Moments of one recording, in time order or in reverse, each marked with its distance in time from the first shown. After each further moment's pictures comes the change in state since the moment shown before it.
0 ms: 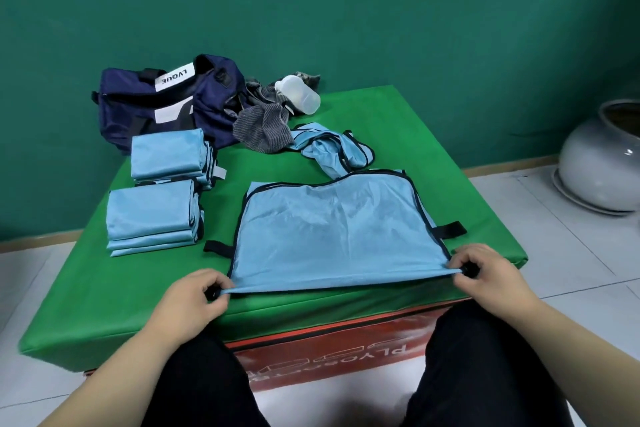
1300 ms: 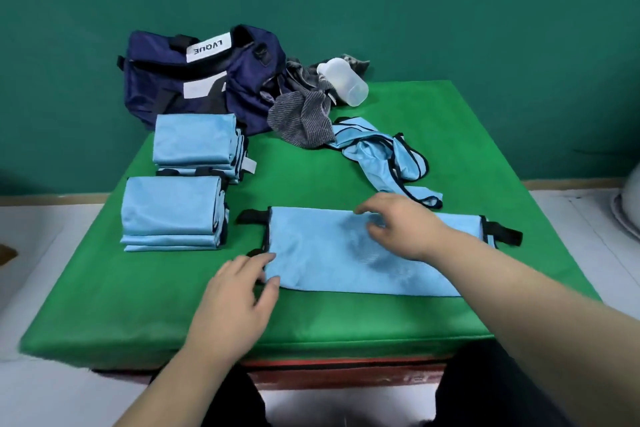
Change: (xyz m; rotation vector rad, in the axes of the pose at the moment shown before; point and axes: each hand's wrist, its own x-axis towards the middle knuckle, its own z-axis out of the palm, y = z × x) left_hand 0.032 0.055 0.000 0.022 0.110 -0.142; right_hand 0.170 -0.181 0.081 -0.248 -0.367 -0.404
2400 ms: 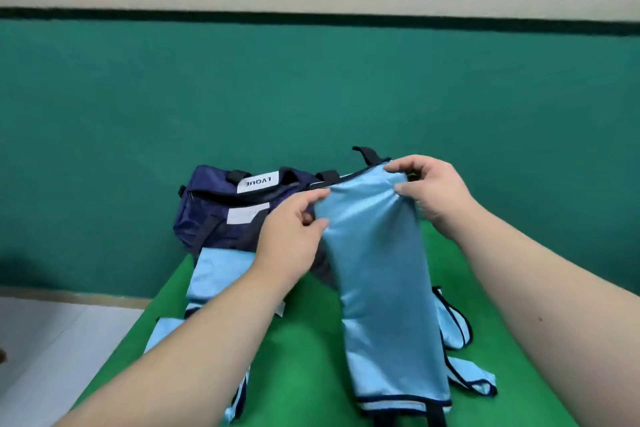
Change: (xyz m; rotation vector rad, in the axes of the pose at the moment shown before) left_hand 0.229 0.101 -0.141 -0.629 0.368 0.111; right_hand 0.170 -0.065 -0.201 0.727 0.511 0.011
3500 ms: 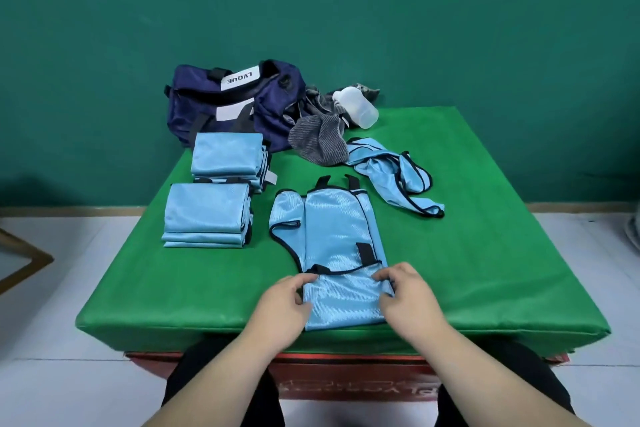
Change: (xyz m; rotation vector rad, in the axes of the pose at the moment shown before) left_hand -0.293 -0.101 0.004 0.304 -0.452 -0.413; right_hand -0.355 0.157 0.043 -0.393 -0.208 0.306
